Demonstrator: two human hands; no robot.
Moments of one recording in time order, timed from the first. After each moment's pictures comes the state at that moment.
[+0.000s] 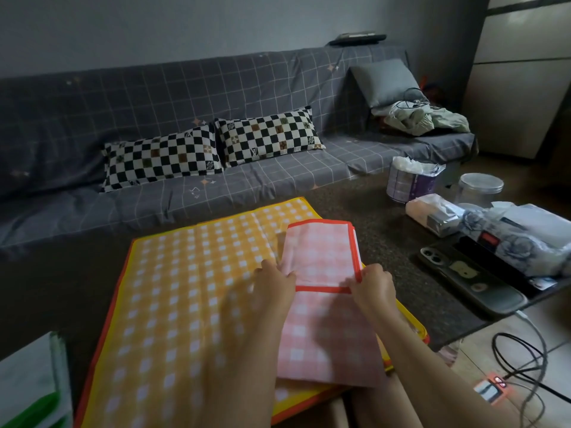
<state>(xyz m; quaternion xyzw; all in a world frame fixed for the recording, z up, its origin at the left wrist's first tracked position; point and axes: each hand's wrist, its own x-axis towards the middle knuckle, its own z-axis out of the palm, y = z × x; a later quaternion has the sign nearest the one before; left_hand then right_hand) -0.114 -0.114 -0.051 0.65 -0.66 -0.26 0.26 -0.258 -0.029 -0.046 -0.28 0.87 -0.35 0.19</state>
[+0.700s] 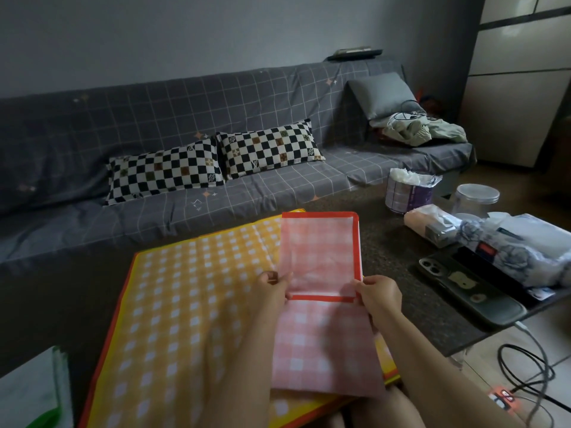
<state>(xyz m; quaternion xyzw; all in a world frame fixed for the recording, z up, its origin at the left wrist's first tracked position) -0.110 -0.130 -0.059 0.58 -0.53 -0.49 0.38 -0.272 -0.028 -0.043 -0.21 0.81 -0.48 0.27</state>
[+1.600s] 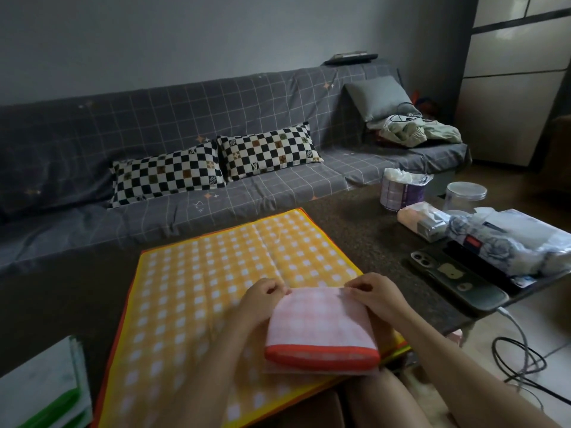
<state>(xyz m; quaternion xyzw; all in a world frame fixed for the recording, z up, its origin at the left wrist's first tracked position) -0.061 -0.099 -0.036 0.46 -0.78 -0.37 0.19 -0.280 0.014 -0.031 -0.50 0.76 -0.35 0.21</state>
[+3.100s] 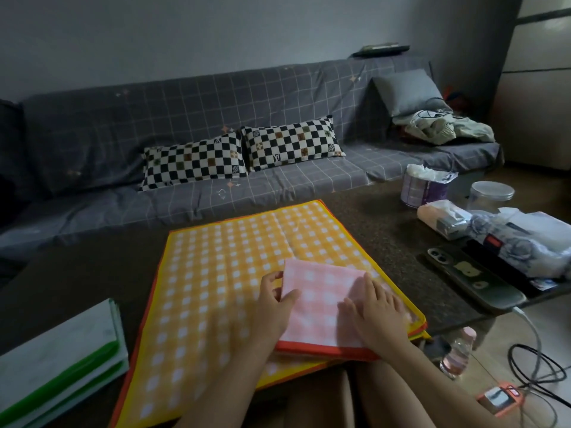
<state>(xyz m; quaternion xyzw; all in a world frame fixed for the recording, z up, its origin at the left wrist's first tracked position) -0.047 -0.026 -0.038 0.54 -0.59 -0.48 0.37 -0.217 0.051 -0.050 -0.52 0.82 -0.21 0.10</state>
